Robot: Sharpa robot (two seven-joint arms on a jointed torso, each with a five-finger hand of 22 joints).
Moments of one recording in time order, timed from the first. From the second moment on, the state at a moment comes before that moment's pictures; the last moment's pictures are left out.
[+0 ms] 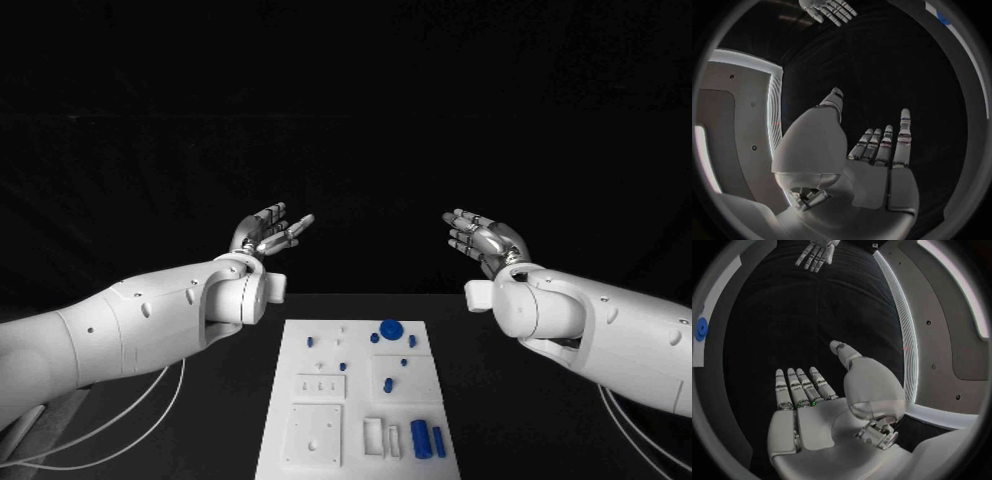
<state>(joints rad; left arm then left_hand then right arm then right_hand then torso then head) 1.26 -0.65 -0.14 1.19 -0.03 -0.61 0.37 1.35 -0.20 0.12 0.27 0.04 0.36 0.09 0.03 0.03 0.37 0.10 0.03 0.03 0.44 0.14 0.03 0.04 0.17 0.75 0.28 0.06 0.06 1.15 -0.76 0.03 1.33 -0.02 -0.52 0.33 1.08 0.02 0.29 -0.11 0.42 0.45 0.15 0.03 0.04 0.41 0.22 0.03 0.03 0.42 0.23 0.03 0.03 0.08 0.35 0.25 0.04 0.04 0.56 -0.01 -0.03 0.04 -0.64</state>
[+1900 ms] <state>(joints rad) 1.32 -0.85 -0.17 1.49 -0.11 -0.33 0.26 1.30 -0.03 0.05 -0.01 0.05 0.78 0.16 0.06 0.06 0.96 0.17 0.07 0.06 1.13 0.12 0.21 0.07 0.09 1.09 0.10 0.22 0.10 1.11 -0.58 0.02 1.12 -1.45 -0.30 -0.01 1.25 -0.09 0.46 -0.27 0.21 1.07 0.12 0.06 0.07 1.09 0.10 0.05 0.06 1.46 -0.02 0.72 0.58 0.15 1.27 -0.04 0.78 0.54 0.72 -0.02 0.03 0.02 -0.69</state>
